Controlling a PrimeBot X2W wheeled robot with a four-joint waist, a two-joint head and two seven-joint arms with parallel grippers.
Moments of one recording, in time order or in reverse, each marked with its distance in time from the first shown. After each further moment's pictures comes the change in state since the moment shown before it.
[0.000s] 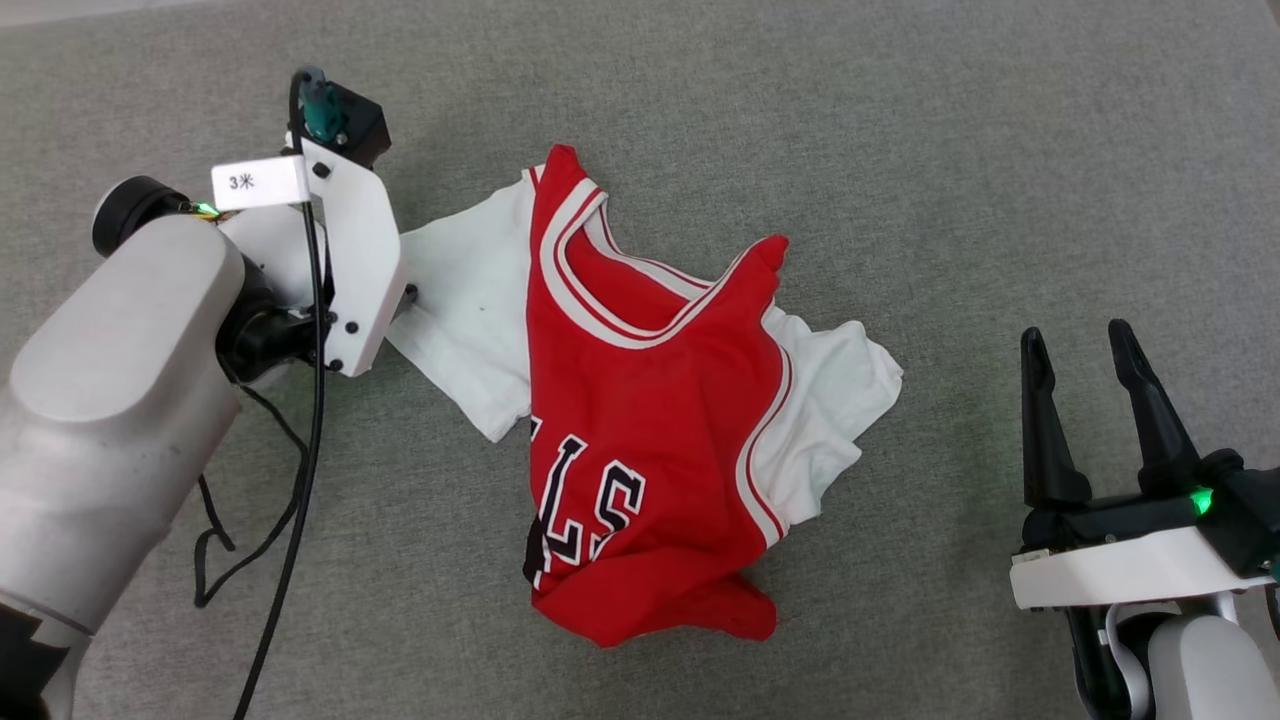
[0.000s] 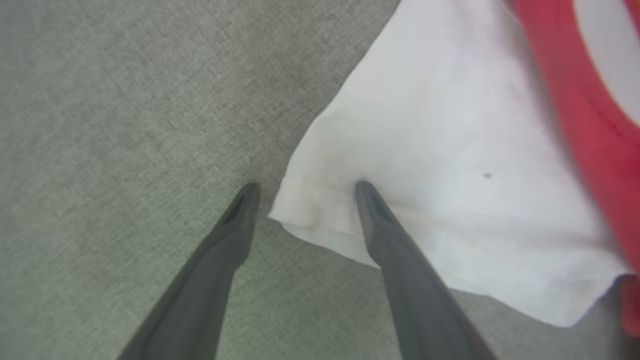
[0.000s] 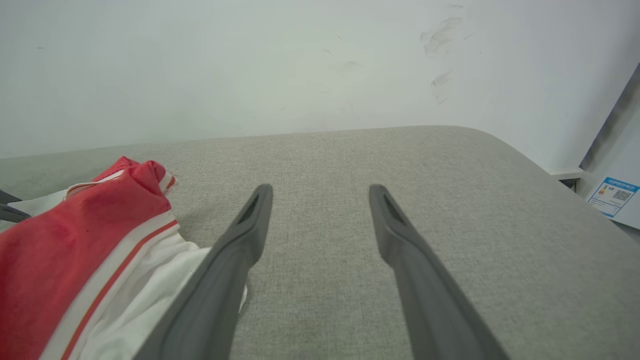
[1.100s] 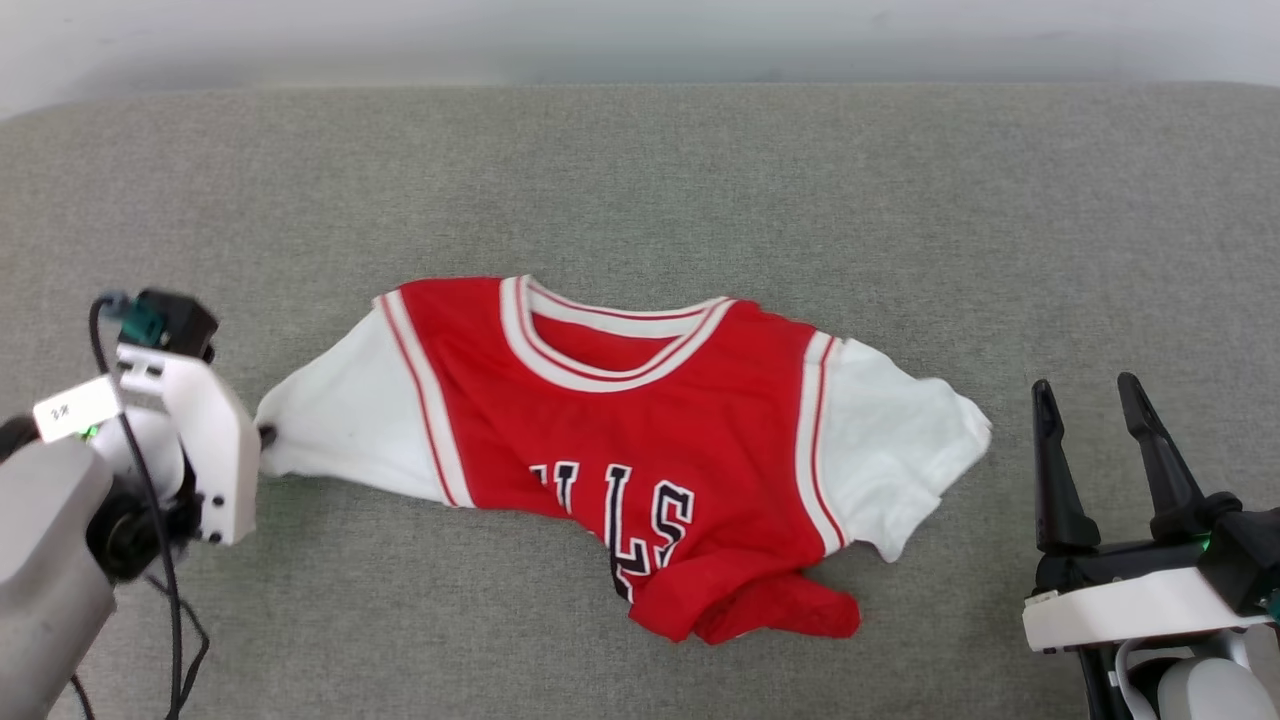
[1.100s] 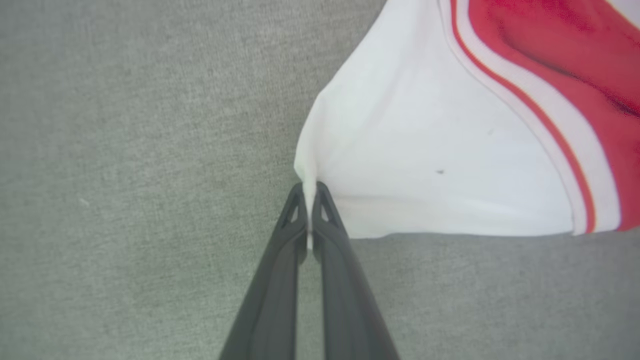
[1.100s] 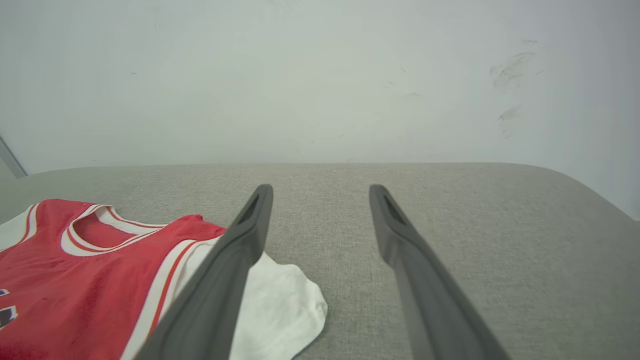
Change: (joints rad) left arm 0.283 0.198 -0.028 0.036 -0.242 0.050 -0.415; right arm 0.068 0.000 -0.034 0.014 -0.038 0.000 0.000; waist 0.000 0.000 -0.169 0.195
